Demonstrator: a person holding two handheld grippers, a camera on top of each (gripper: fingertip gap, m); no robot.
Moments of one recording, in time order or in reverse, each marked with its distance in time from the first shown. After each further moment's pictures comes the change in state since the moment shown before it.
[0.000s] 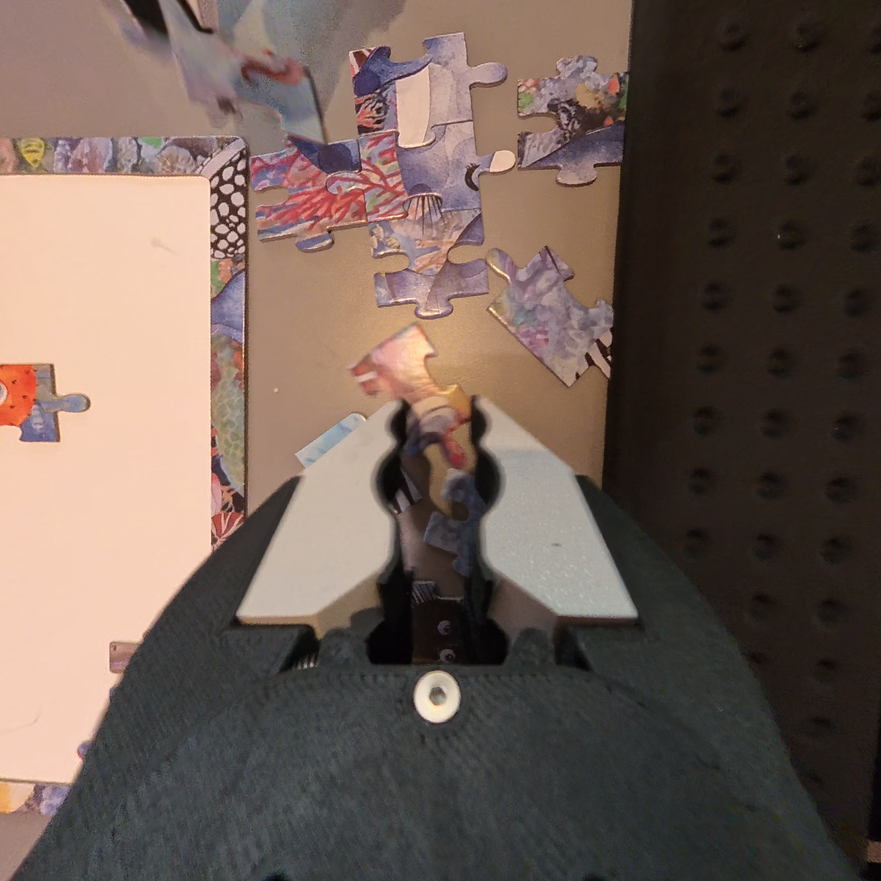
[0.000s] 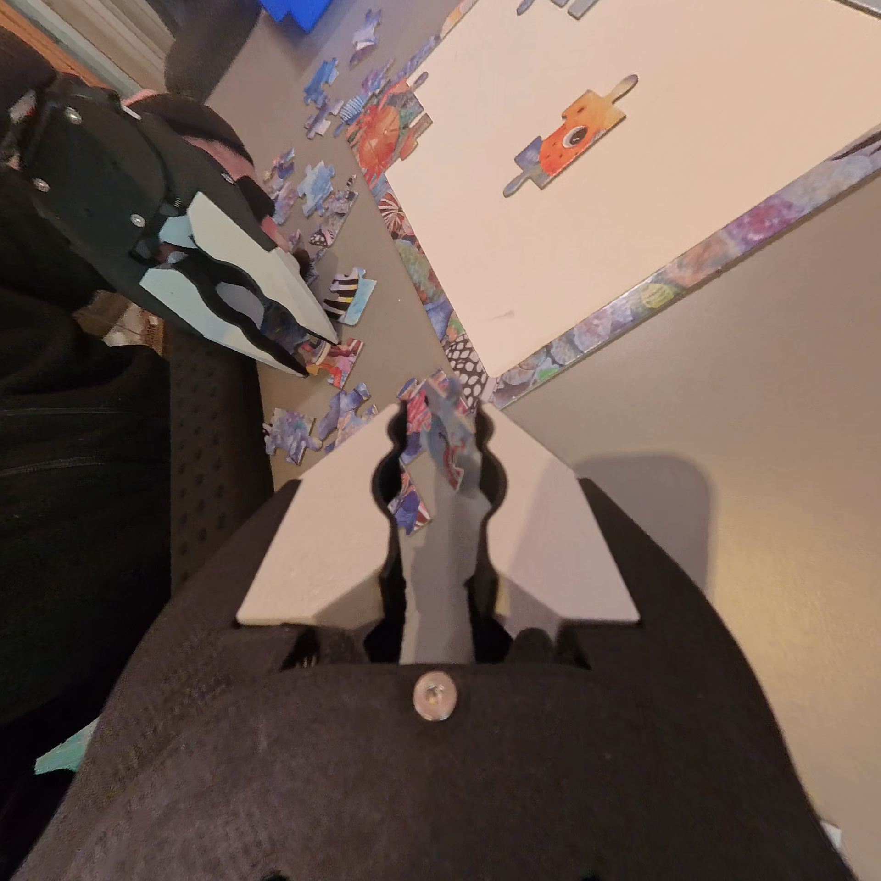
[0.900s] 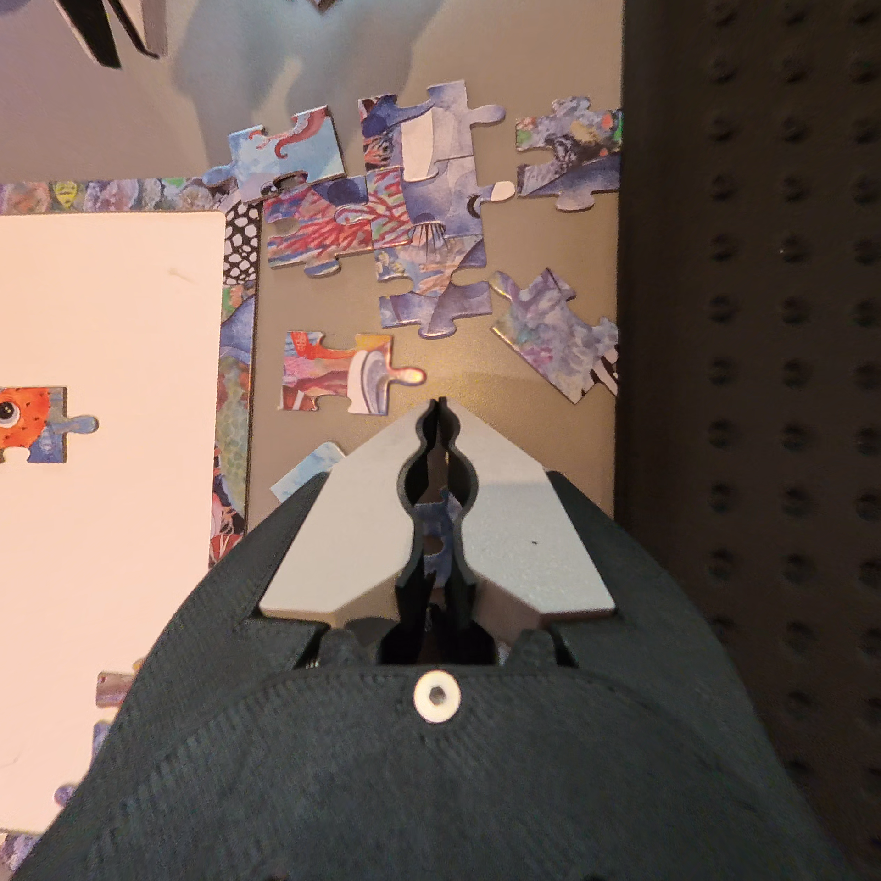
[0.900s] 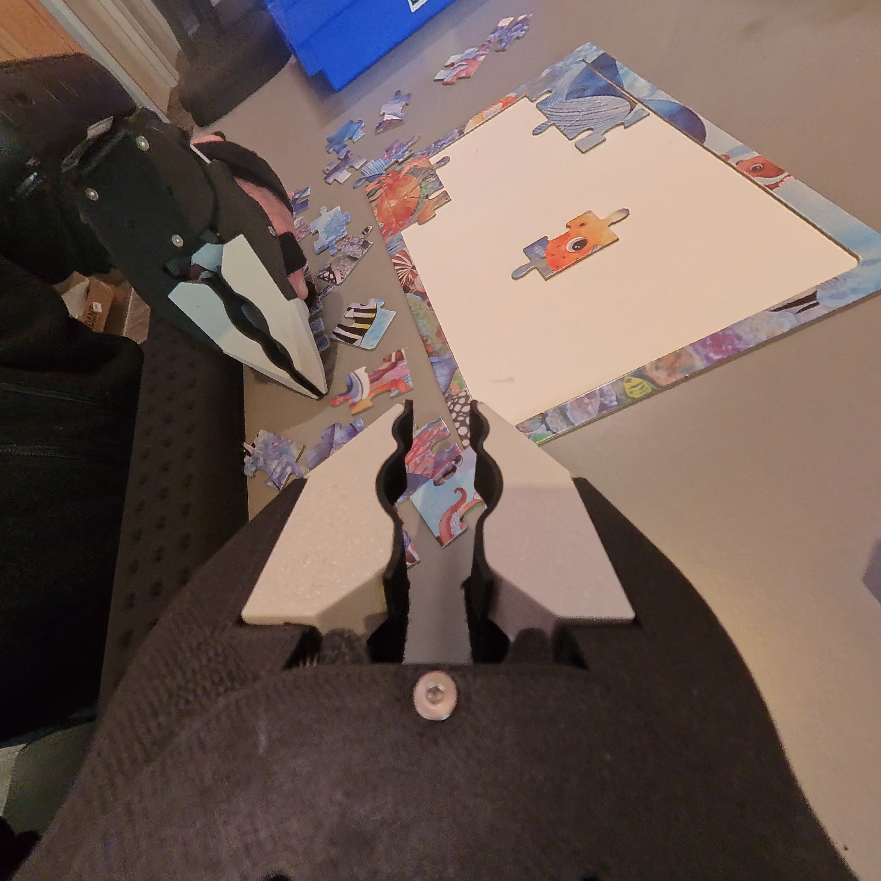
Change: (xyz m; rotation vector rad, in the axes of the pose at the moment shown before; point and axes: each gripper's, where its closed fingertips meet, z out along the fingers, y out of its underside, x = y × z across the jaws) left arm -0.001 -0.006 0.005 0.089 -0.019 0.016; right arm -0.010 -0.025 -0.002 0.094 0.043 -0.184
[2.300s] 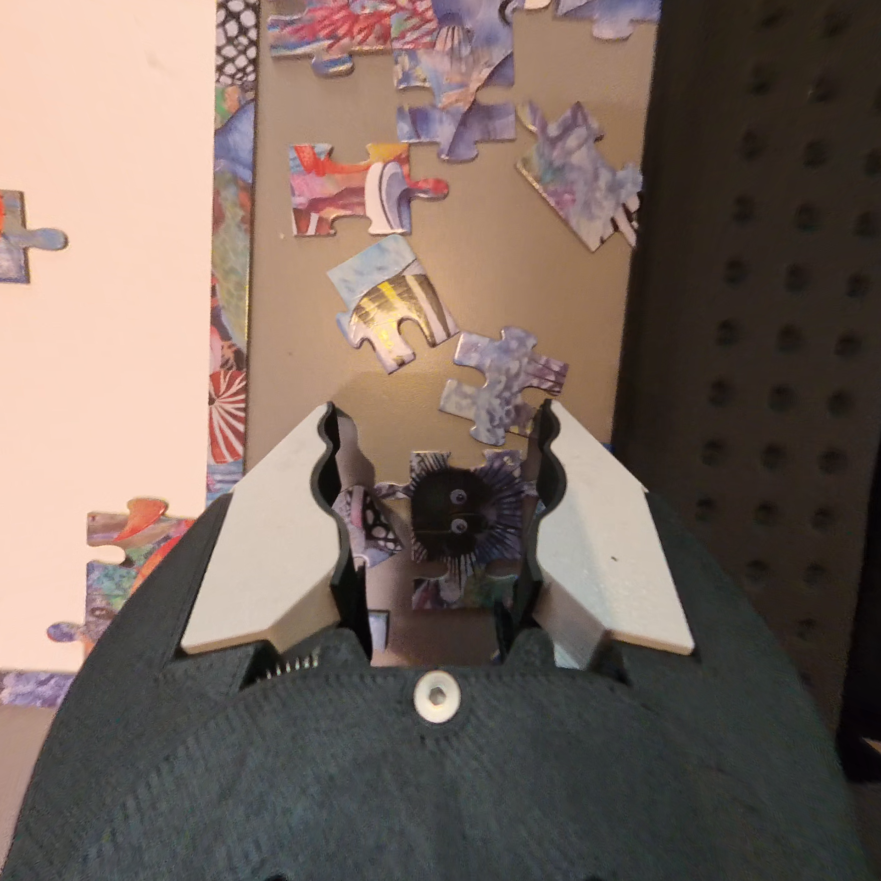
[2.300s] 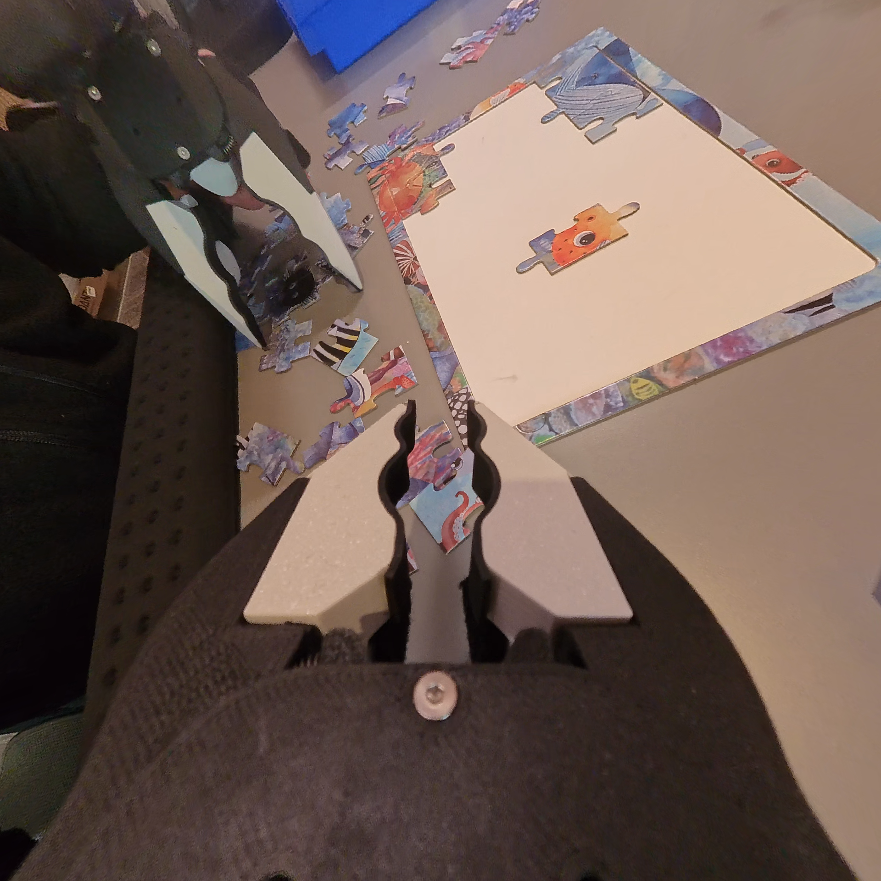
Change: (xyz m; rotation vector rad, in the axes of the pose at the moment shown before) left arm -0.005 0.053 -0.037 -0.114 0.068 -0.090; right arm 0.000 0.003 0.005 -0.019 -0.004 -0.018
